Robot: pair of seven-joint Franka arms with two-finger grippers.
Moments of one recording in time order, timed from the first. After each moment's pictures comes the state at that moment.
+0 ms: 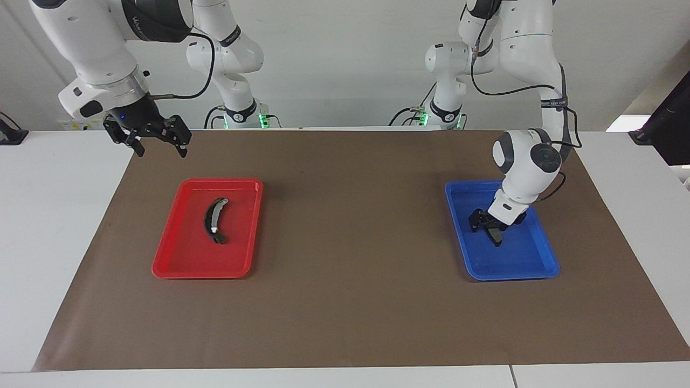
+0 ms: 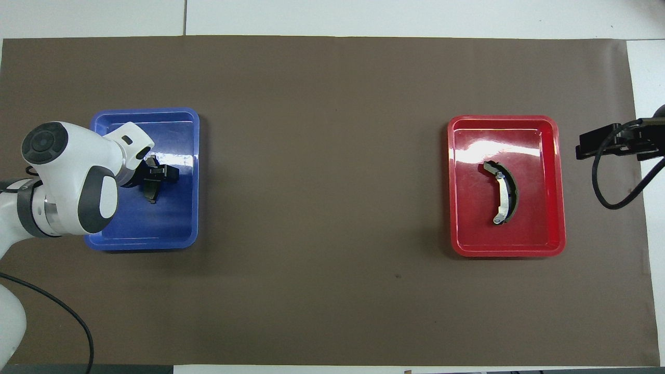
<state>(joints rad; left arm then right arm) -0.07 0.25 0.00 -2.14 -0.02 2.38 0.00 0.01 -0.02 -0.03 -1.62 -0.01 1.59 0.03</state>
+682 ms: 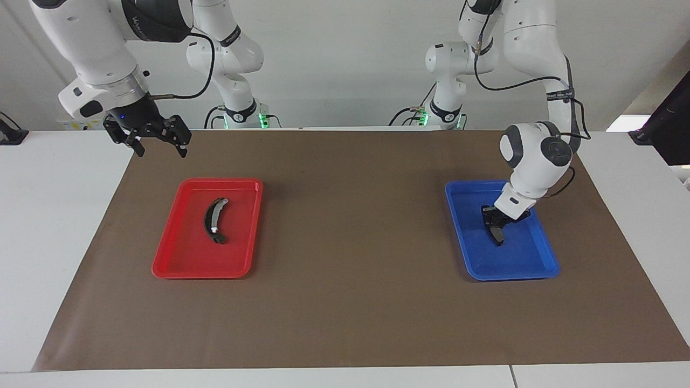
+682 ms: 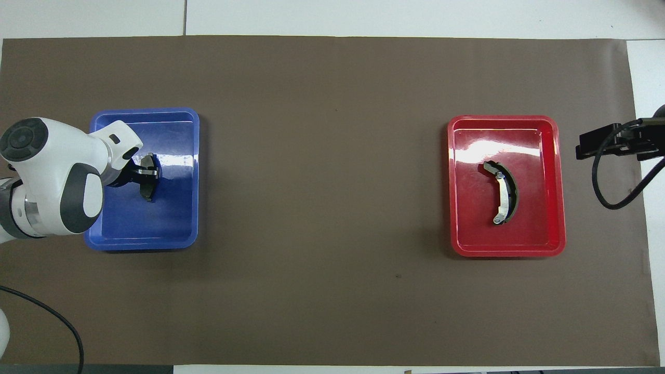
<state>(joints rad) -0.06 0.21 0.01 -2.11 -0.02 2.32 0.08 0.01 -0.02 -0.03 -1.62 -0.01 1.59 0.03</state>
